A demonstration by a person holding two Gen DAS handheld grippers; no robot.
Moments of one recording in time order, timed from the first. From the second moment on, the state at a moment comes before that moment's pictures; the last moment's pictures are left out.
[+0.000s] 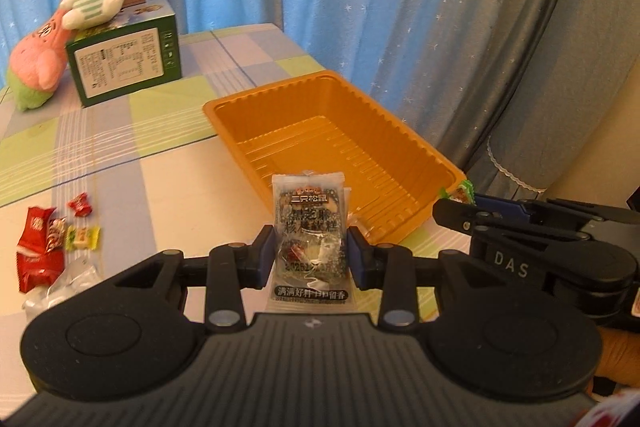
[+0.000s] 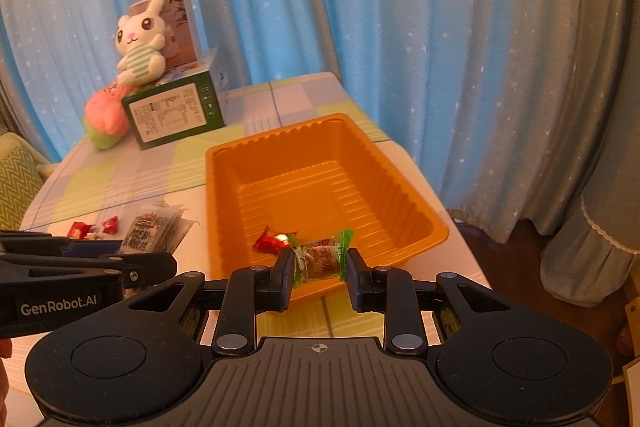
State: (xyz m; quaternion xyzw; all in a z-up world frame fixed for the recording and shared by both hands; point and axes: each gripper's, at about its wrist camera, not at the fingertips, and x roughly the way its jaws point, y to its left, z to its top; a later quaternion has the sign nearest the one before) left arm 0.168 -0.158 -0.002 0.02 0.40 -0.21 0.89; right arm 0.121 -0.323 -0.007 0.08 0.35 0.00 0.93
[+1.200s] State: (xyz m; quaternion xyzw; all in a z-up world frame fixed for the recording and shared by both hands) left arm 0.229 -0.192 -0.031 0.03 0.42 -0.22 0.88; right arm 0.181 -0.367 -0.025 0.08 0.37 -0.01 0.93
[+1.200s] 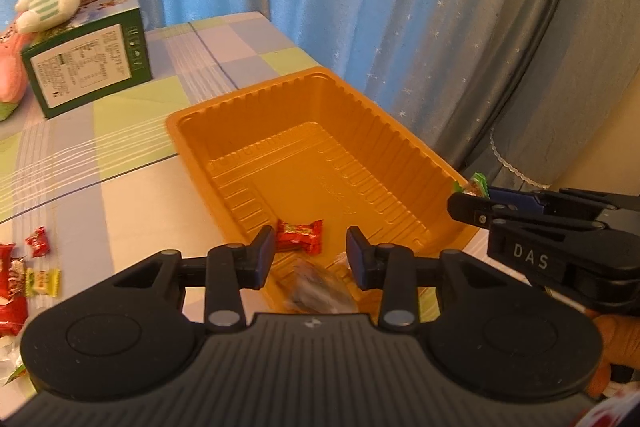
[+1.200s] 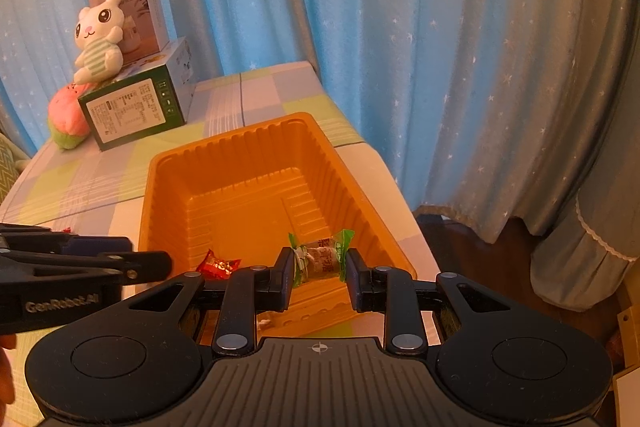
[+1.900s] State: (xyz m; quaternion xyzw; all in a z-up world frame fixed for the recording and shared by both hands) left arm 0.204 -0.137 -0.030 0.01 0.42 -0.16 0.90; right arm 0.187 -0.368 -0.019 0.16 0.36 0.03 0.92
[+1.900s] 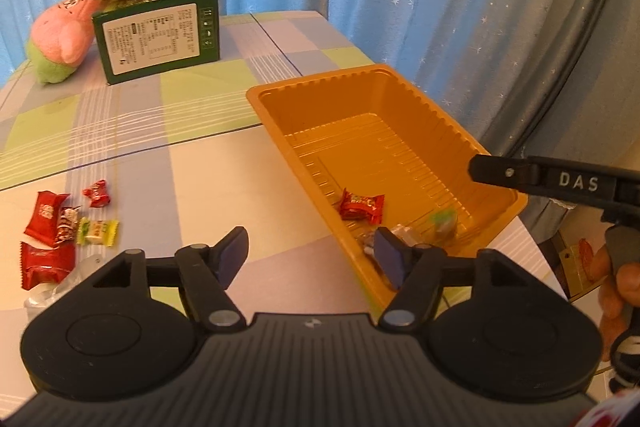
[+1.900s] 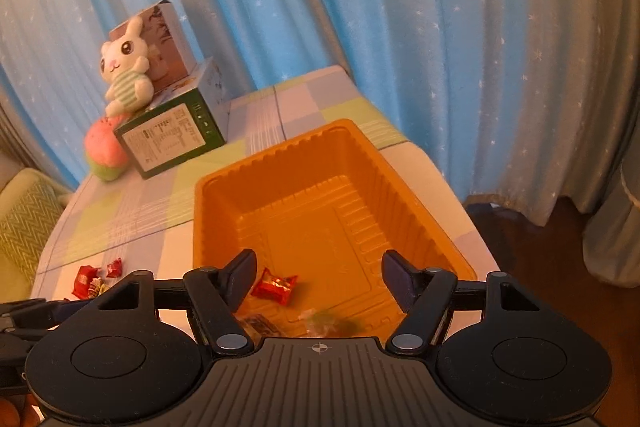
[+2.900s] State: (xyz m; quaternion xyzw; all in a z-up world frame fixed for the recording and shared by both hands) left arm 0.103 -0.064 0.012 -0.01 0.39 -0.12 0.91; right arm 0.068 -0.302 0.015 0.11 0.37 0.02 0.92
